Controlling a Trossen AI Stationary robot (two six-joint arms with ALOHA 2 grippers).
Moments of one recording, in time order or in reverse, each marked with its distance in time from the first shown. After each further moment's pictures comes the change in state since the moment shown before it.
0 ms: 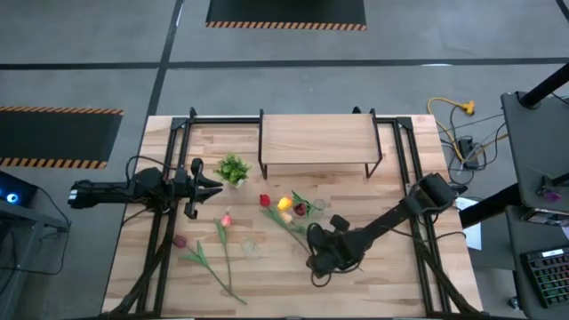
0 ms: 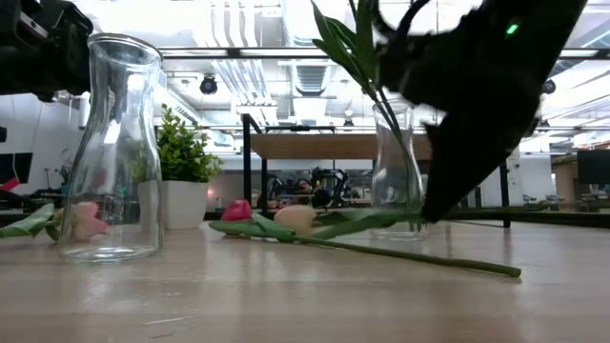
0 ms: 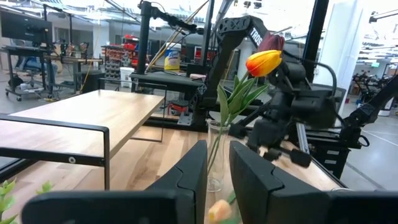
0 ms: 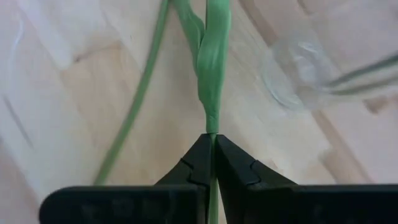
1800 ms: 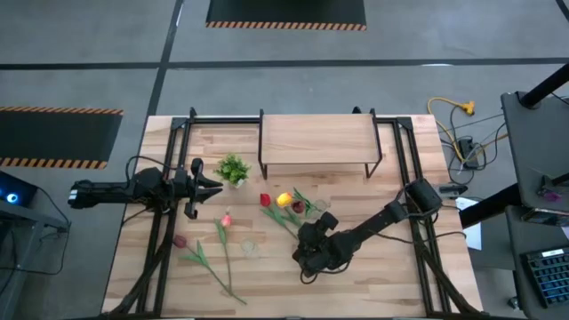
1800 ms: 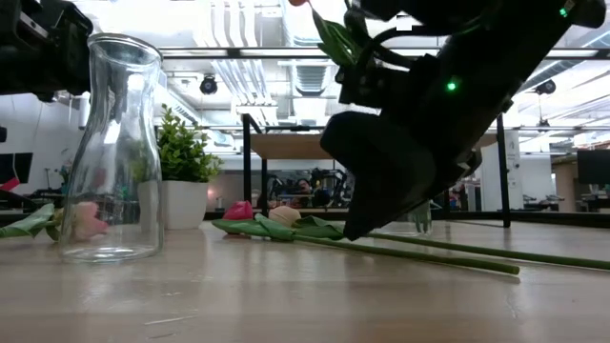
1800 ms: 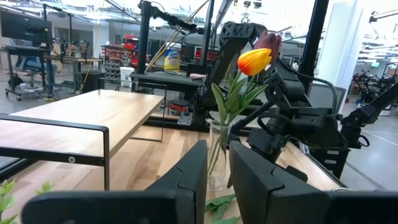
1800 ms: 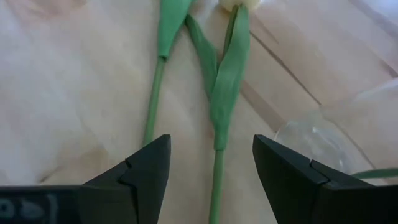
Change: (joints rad) left arm 0.000 0.000 0.000 0.000 0.000 0.000; right arm -0.051 0.132 0.019 0.197 0.253 -0.003
